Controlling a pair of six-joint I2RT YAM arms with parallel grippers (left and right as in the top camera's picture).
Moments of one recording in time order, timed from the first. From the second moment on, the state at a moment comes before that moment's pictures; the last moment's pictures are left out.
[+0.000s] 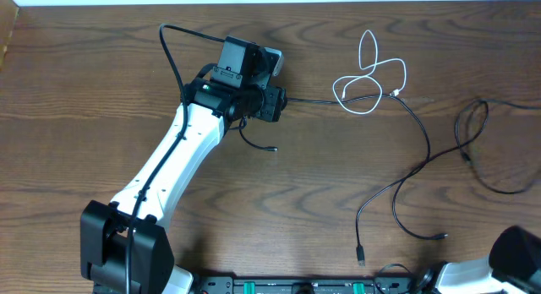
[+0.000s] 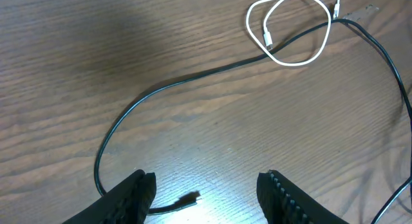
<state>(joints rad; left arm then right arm) -0.38 1.66 1.36 -0.67 0.25 -0.07 -0.54 1.69 2.39 -1.29 0.34 0.25</state>
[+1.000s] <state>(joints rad) -0.38 1.66 1.36 -0.67 0.25 -0.07 -0.46 1.84 1.78 -1.10 0.12 0.24</state>
